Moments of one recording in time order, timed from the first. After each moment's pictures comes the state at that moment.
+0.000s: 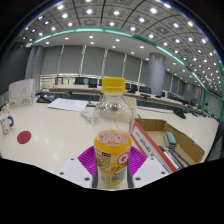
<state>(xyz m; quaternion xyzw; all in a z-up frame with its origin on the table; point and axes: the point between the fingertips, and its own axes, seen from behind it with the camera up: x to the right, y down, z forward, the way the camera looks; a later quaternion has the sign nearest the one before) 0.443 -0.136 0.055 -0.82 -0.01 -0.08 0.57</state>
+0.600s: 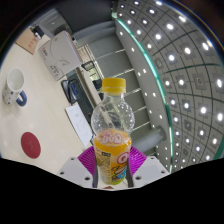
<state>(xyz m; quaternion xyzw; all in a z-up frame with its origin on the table) 0.189 -0.091 0.248 -0.64 -0.35 -0.40 0.56</state>
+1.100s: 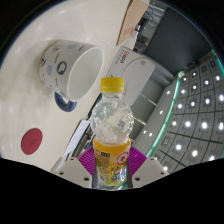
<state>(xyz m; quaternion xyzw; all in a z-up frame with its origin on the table) -0.015 -0.076 0.183 -0.31 -0.64 -0.58 0.40</state>
